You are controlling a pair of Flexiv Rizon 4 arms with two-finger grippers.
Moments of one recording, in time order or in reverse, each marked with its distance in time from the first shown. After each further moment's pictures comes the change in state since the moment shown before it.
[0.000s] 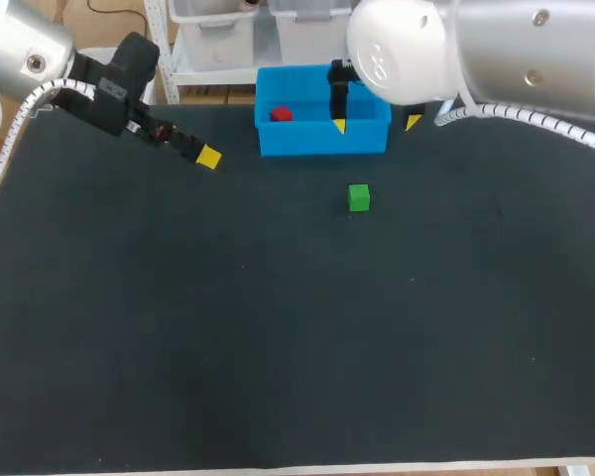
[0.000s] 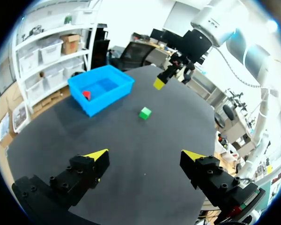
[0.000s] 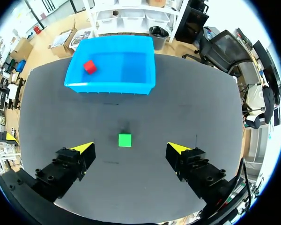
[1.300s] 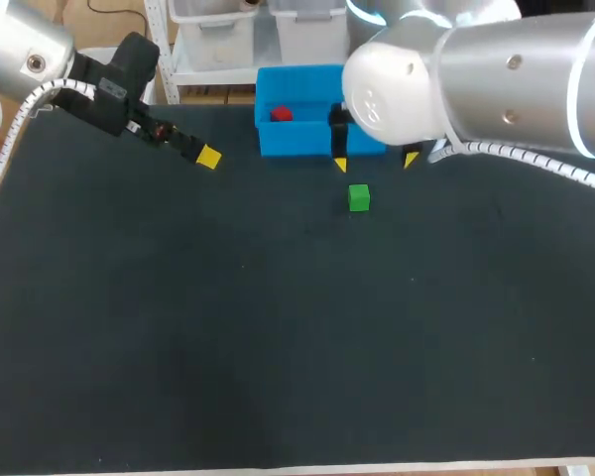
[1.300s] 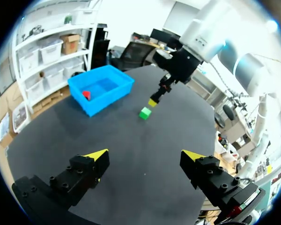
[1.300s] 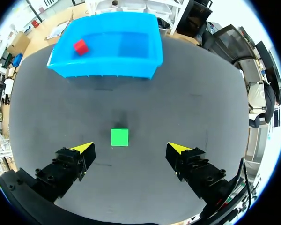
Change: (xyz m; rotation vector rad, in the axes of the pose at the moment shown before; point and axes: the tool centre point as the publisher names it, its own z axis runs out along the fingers) left arm 0.000 0.000 0.000 0.000 0.000 0.000; right arm 0.024 -0.004 0.064 0.026 0.074 -0.008
